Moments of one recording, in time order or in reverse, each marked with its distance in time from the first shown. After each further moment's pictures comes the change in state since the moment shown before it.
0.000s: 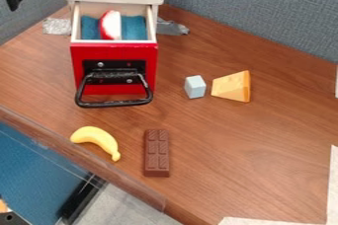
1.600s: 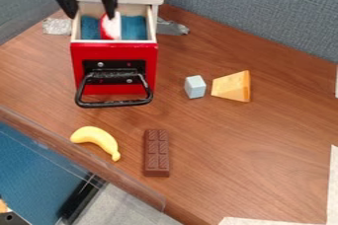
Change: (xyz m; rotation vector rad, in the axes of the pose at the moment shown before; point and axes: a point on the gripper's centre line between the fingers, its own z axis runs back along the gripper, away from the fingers) arm 0.028 -0.124 -0.030 -0.124 -0.149 -0.071
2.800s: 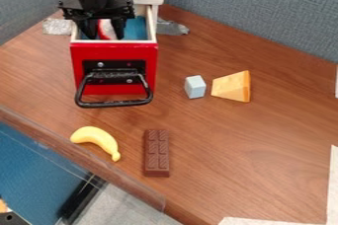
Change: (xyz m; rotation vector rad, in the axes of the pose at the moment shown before) arm -0.018 -0.001 -0.034 0.006 -0.083 0.058
